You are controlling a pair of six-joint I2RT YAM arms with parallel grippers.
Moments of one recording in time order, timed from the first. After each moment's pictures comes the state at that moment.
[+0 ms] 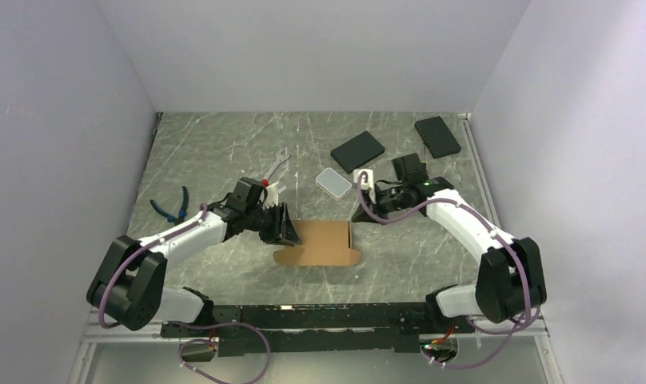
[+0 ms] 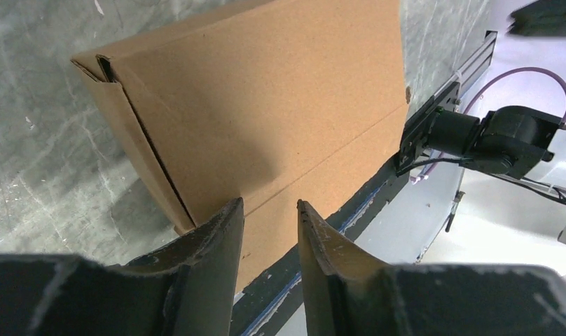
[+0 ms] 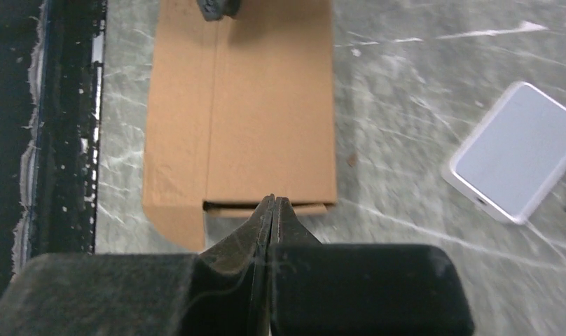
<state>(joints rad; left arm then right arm) -0.50 1.34 0.69 -0.24 0.61 -0.58 0.30 1.33 0.92 -0.60 -0.96 -0.88</state>
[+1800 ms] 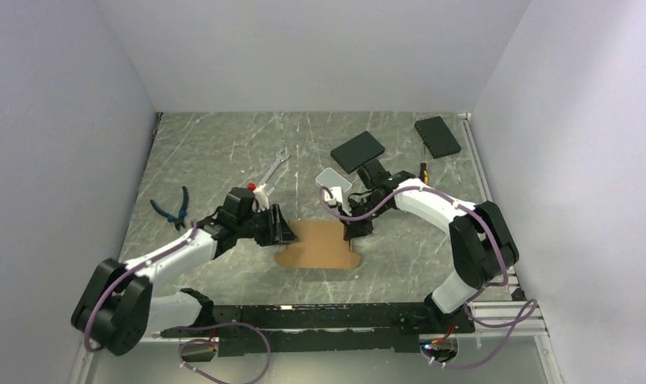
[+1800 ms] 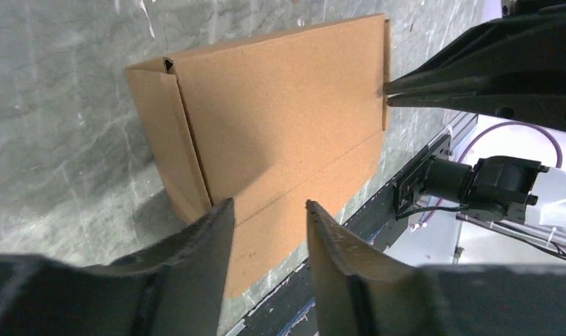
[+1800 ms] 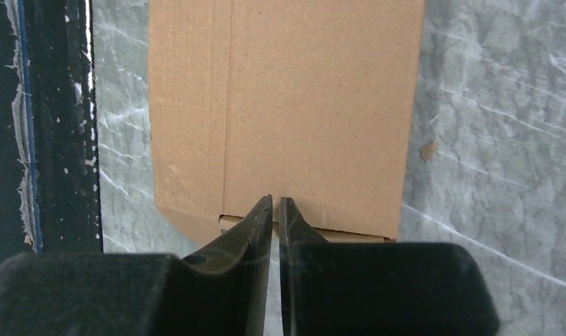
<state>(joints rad) -0.50 1.23 0.54 -0.05 0.49 -0.71 0.53 1.61 1.02 -0.71 -0.74 -0.89</state>
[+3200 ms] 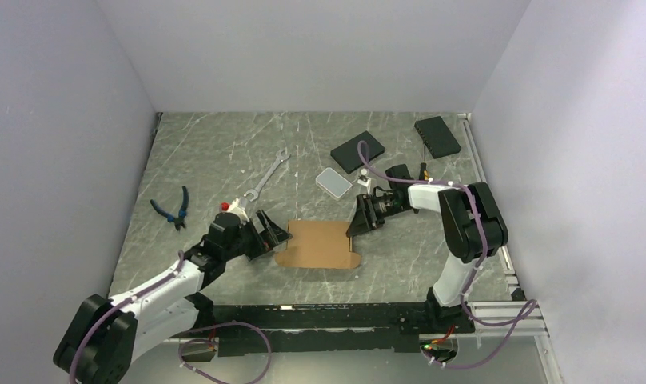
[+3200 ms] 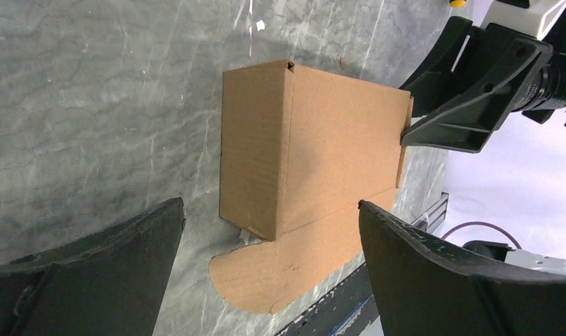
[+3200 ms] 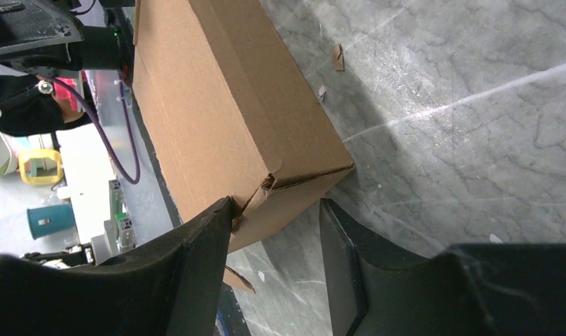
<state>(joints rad) -0.50 0.94 0.24 0.13 0.23 -0.97 0.25 1.78 0.87 -0.33 -1.01 -0.06</state>
